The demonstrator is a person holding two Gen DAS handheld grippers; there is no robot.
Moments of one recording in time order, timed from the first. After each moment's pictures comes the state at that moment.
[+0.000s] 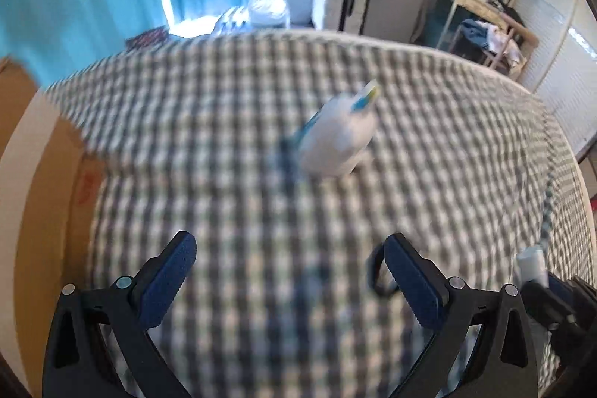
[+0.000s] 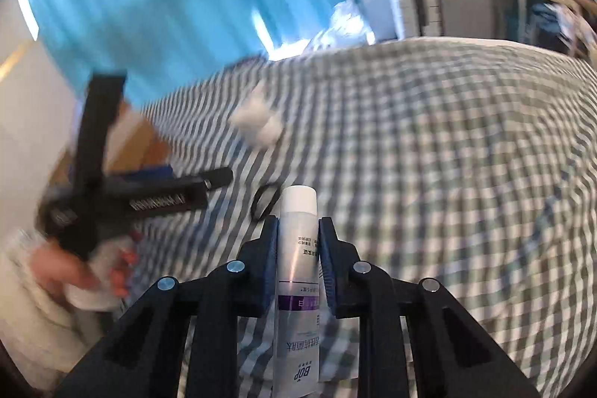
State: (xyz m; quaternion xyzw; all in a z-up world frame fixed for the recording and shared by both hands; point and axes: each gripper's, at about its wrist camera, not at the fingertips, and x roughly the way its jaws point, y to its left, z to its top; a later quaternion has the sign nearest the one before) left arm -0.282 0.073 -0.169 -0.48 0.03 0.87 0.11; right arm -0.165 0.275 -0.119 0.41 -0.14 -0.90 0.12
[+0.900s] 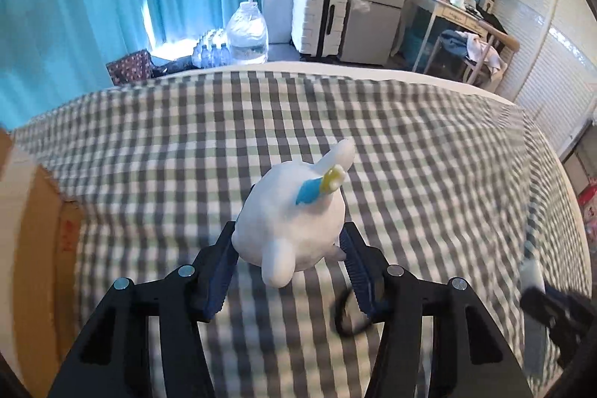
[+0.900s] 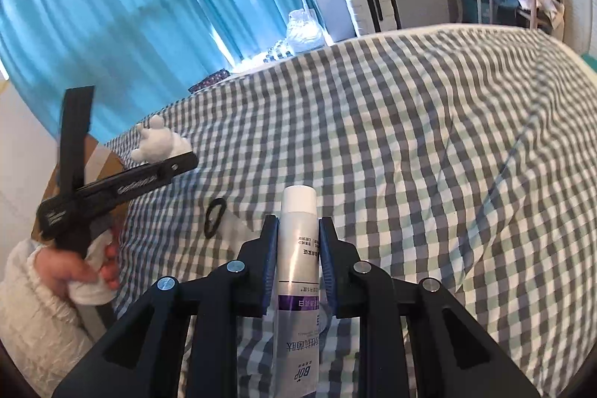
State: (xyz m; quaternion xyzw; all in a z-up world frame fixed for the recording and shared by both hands) left arm -0.286 0.090 -0.146 -0.45 0.04 0.88 0.14; right arm -0.166 0.312 -0.112 0.41 -0.17 -0.89 0.06
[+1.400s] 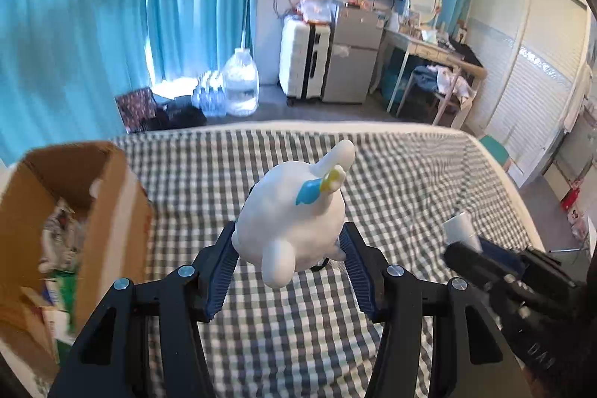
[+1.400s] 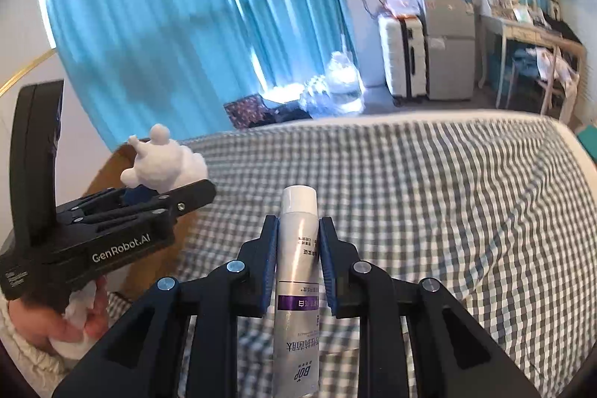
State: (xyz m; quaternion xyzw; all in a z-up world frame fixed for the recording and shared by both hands) left arm -0.175 0.032 -0.017 -0.37 0.02 0.91 0.17; right arm -0.122 0.215 0.002 0.35 -0.10 -0.93 0.09
